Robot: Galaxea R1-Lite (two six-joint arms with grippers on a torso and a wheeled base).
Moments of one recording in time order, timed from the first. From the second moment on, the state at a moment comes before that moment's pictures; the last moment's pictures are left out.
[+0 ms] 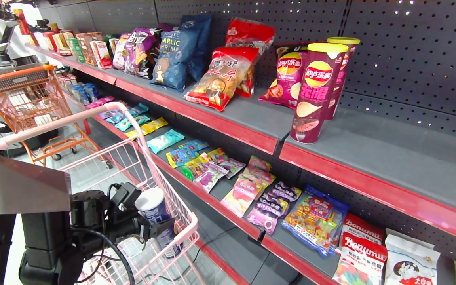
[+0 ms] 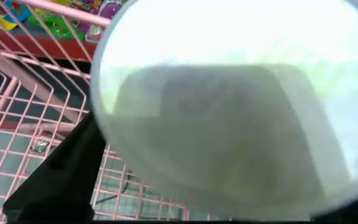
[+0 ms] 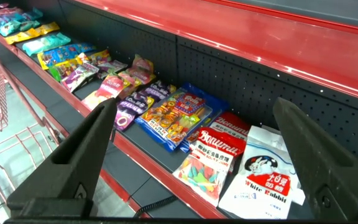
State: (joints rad) left arm -0.09 2.35 -0.33 -1.57 -0.56 0.16; right arm 0.00 0.00 0.00 0.00 0.00 0.00
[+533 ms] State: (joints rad) left arm -0.14 2.35 -0.37 -1.57 -0.50 0.08; right arm 0.00 0.00 0.00 0.00 0.00 0.00
